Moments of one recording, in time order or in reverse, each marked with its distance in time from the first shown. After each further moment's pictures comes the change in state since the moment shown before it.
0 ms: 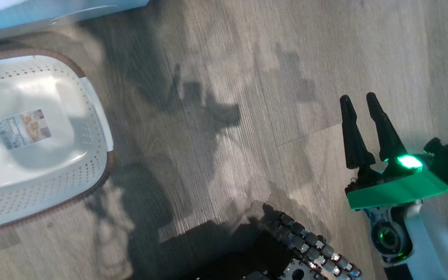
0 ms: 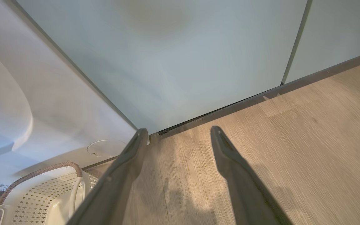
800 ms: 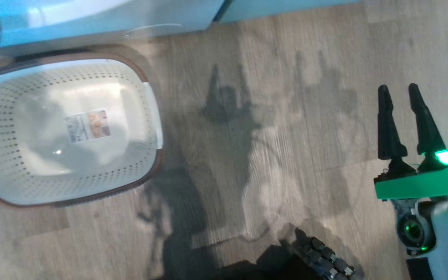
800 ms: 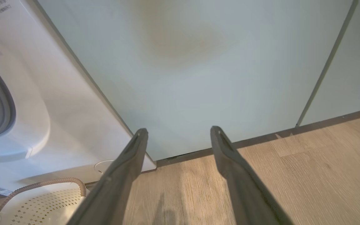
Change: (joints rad) left arm 0.344 -0.087 0.005 -0.188 -0.127 0.058 -0.123; right arm 0.003 0.000 -0.146 -0.004 -0.144 0.000 0.000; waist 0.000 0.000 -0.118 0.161
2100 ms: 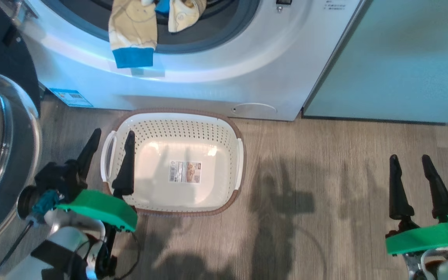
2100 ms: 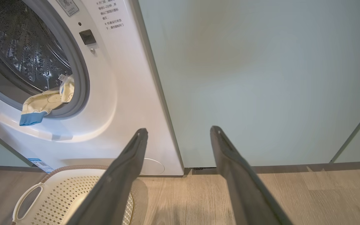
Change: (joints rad) left arm 0.944 -0.171 -0.017 -0.516 -0.051 0.171 -0.304; right arm 0.232 -0.001 -0.130 0.037 -0.209 0.000 0.000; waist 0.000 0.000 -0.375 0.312
